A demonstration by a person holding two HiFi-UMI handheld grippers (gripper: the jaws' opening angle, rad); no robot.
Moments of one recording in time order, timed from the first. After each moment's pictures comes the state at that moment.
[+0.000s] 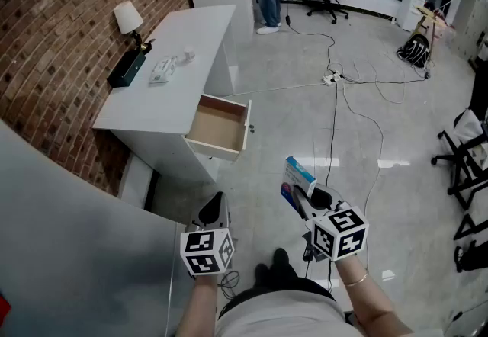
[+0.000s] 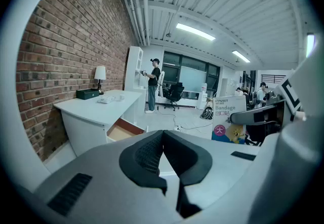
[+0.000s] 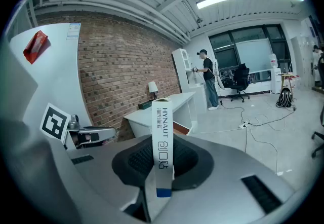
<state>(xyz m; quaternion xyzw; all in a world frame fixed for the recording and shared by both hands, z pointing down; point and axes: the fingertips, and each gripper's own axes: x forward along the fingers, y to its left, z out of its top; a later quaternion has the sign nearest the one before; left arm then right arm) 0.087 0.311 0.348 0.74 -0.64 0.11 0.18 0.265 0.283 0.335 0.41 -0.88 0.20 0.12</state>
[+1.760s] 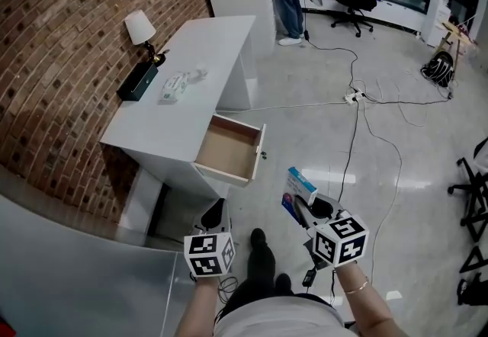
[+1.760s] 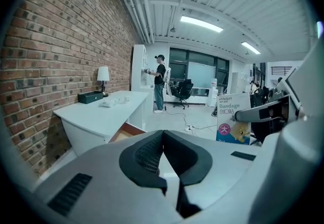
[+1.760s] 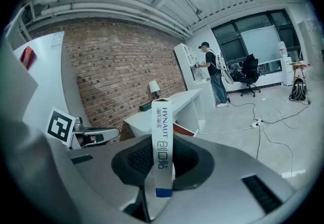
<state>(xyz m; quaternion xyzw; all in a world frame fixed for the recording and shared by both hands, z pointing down) 0.082 0.167 0.366 0.70 -0.68 0.13 0.18 0.263 0.131 0.357 0.36 -0.90 0.23 0.12</state>
